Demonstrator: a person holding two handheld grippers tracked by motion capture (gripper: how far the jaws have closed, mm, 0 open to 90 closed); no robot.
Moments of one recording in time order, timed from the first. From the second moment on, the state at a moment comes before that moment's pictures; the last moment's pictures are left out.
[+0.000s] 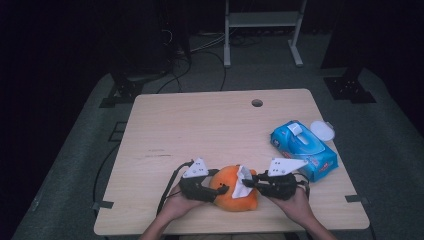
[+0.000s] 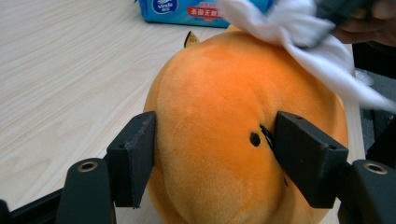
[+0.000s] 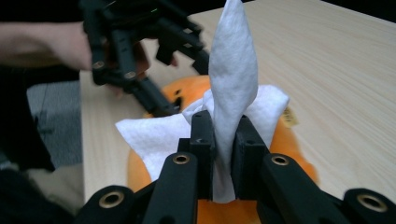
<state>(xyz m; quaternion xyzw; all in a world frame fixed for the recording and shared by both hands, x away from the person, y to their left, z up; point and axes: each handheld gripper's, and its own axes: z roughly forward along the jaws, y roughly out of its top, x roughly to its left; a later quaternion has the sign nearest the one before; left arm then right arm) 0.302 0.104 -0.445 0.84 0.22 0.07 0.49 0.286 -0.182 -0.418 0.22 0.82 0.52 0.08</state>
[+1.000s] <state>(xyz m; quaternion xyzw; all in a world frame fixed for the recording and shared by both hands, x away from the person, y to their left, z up) 0.313 0.104 -0.442 0.83 0.22 0.09 0.51 0.303 -0.191 -0.425 0.24 0.82 0.52 0.09</state>
